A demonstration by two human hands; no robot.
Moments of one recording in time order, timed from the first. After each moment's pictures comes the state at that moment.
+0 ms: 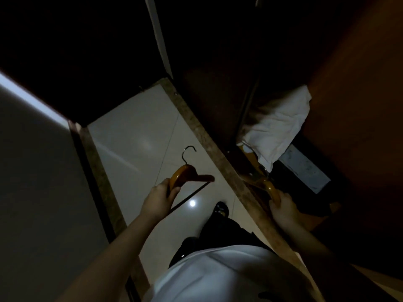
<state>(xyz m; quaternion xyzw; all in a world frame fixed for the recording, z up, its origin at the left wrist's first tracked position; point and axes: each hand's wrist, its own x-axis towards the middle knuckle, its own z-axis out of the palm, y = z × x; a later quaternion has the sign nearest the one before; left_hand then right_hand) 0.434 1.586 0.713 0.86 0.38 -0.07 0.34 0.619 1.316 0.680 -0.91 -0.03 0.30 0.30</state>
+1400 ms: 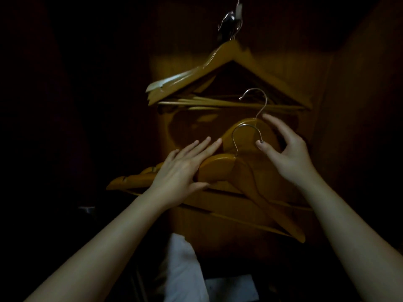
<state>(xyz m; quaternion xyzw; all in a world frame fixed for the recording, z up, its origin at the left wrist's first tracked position) 0.830 1.528 1.097 0.87 -0.44 0.19 0.14 0.768 1.293 1.109 -0.83 -0.07 -0.39 0.38</state>
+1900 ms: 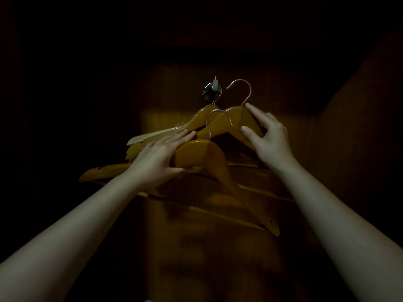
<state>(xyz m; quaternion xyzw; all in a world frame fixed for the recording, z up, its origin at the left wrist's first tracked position) 0.904 1.482 1.214 0.86 -0.40 0.27 0.19 0.843 1.237 1.241 -0.80 -0.12 -0.50 0.30</state>
